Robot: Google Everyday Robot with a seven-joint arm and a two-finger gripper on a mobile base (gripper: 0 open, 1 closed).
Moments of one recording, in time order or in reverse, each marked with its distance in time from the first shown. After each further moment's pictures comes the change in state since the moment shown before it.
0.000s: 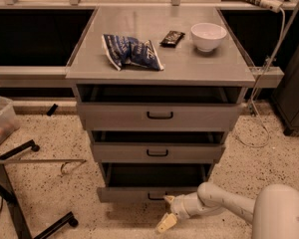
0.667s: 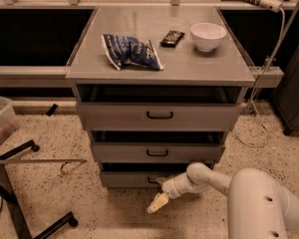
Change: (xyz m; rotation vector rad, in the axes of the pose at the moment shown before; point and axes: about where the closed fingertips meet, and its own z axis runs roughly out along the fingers) arm -0.064 -0.060 0.016 0.006 0.027 -0.070
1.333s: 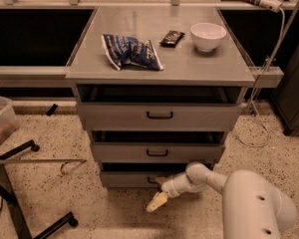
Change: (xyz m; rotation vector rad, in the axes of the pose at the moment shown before) arm 0.005 -0.010 0.007 -0.007 -0.012 0.014
